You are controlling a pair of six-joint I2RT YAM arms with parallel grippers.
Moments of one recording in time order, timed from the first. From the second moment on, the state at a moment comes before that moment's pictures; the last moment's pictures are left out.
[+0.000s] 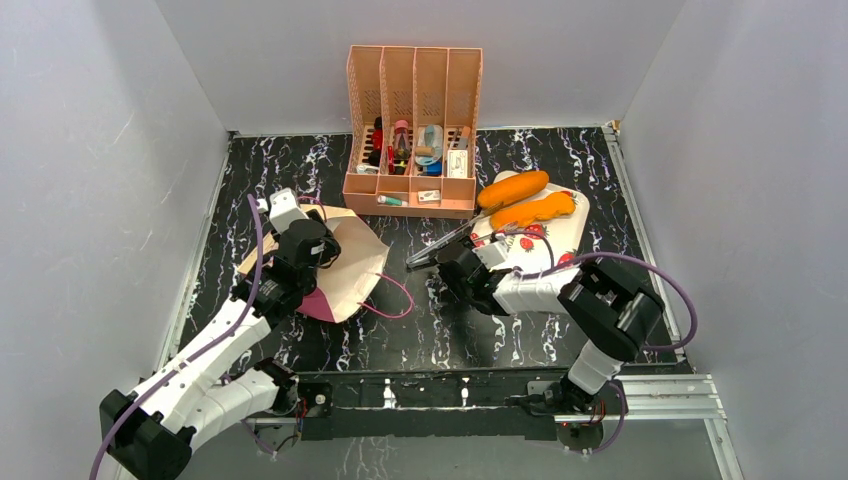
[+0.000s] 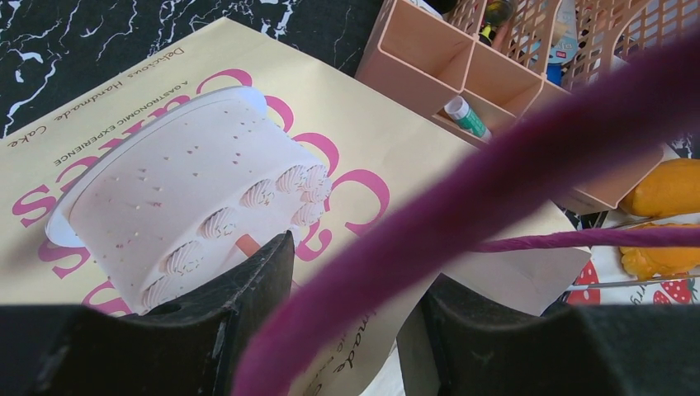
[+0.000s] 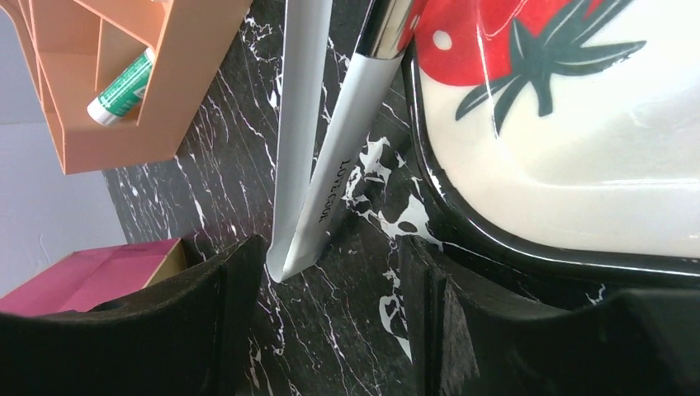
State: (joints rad) left arm -0.56 0.89 0.75 -0.42 -0.62 -0.65; right arm 0.84 1.64 0.69 0.21 0.51 1.52
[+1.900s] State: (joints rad) left arm -0.56 0.82 0.78 -0.49 -0.68 -0.56; right arm 0.96 1.45 0.72 -0.13 0.27 0.77
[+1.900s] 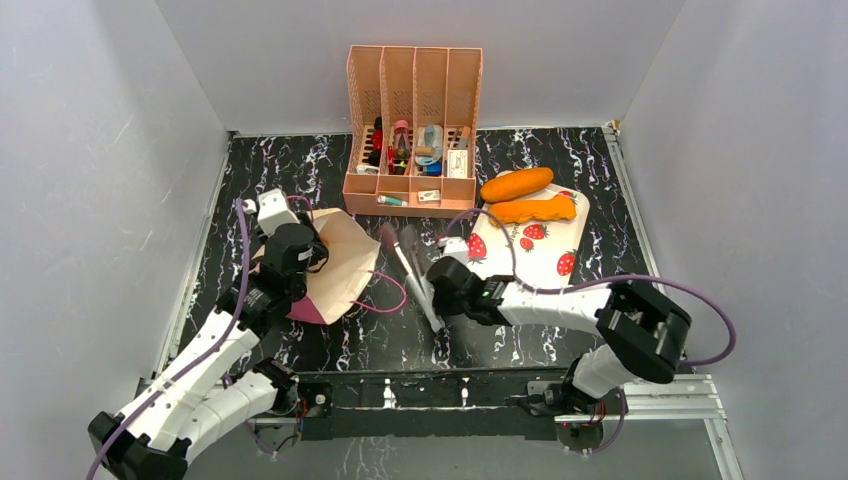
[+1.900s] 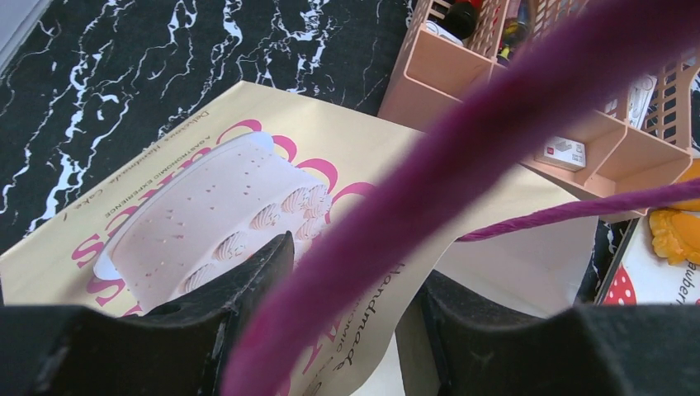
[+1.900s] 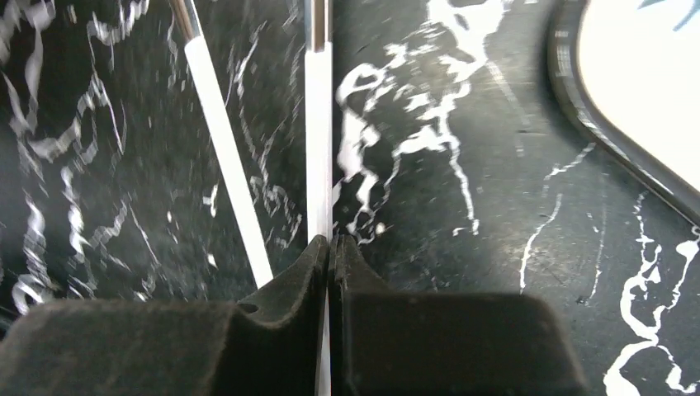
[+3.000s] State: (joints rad) left arm -0.56 0.80 0.81 -0.58 -0.73 -0.56; right arm 1.23 1.49 0.81 -0.09 0.63 0.24
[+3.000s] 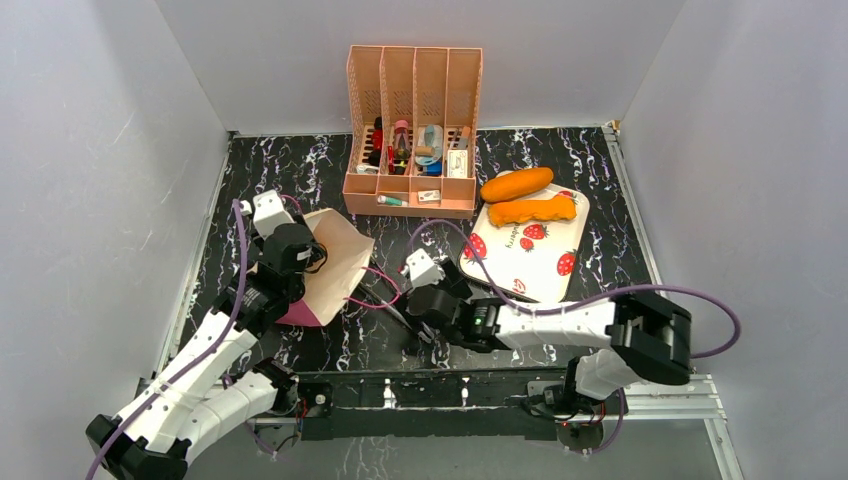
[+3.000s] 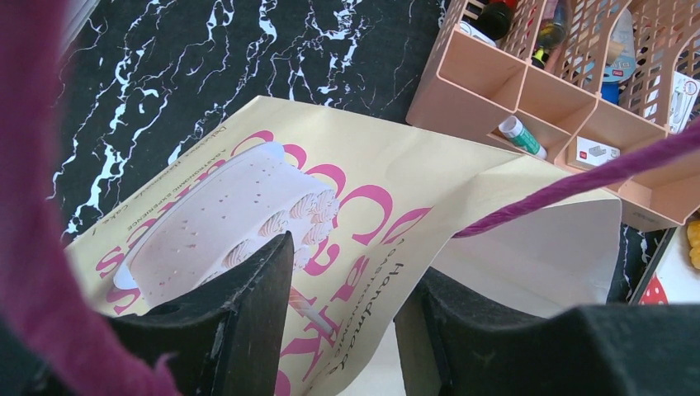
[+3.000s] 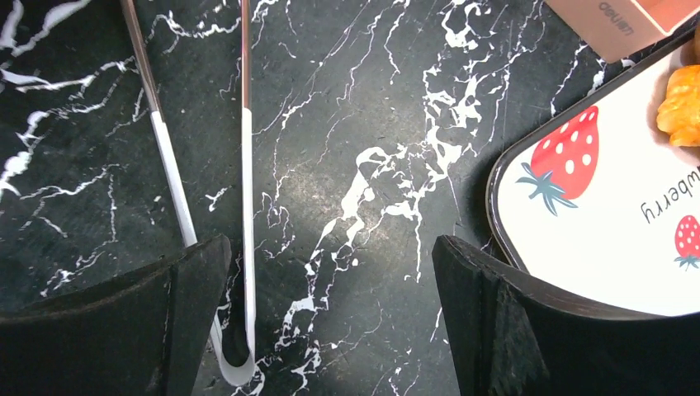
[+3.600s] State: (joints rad) left arm -0.56 0.78 0.78 -0.60 -0.73 -0.59; right arm 1.23 1.50 0.59 0.41 0.47 0.26
